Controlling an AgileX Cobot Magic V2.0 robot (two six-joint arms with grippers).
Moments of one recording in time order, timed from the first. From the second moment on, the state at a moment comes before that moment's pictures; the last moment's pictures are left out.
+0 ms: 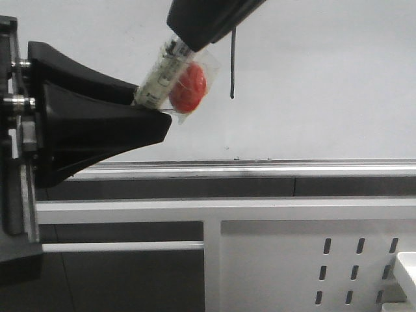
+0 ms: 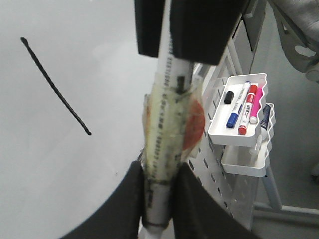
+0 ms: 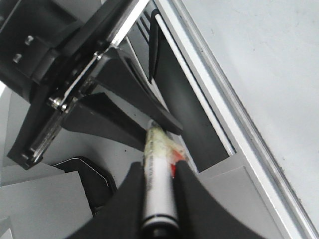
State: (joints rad) left arm -0.79 1.24 -0.29 0.37 -0.73 0.20; right arm 0.84 1.20 -1.08 0.17 0.74 -0.35
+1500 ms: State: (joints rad) left arm -0.90 1.33 -0.16 -0.64 -1.14 0.16; right arm 0.84 1.02 -1.10 0.09 0.74 -0.34
